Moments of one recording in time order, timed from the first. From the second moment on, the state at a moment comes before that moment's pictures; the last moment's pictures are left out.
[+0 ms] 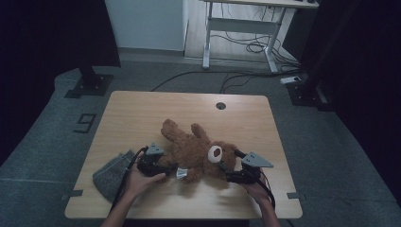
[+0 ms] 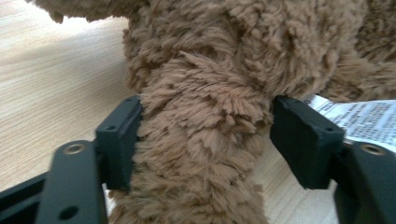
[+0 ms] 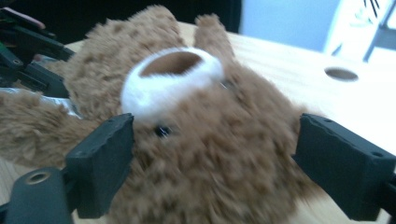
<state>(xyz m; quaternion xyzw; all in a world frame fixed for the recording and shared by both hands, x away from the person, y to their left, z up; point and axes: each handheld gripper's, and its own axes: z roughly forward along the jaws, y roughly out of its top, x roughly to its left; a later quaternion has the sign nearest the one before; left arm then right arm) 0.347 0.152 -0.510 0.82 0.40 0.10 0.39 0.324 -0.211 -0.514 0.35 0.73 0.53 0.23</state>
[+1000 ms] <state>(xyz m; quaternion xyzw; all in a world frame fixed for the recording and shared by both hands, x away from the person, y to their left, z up) 0.347 0.137 -0.511 0.79 0.42 0.11 0.44 0.376 -0.212 -0.531 0.35 0.76 0.49 0.23</state>
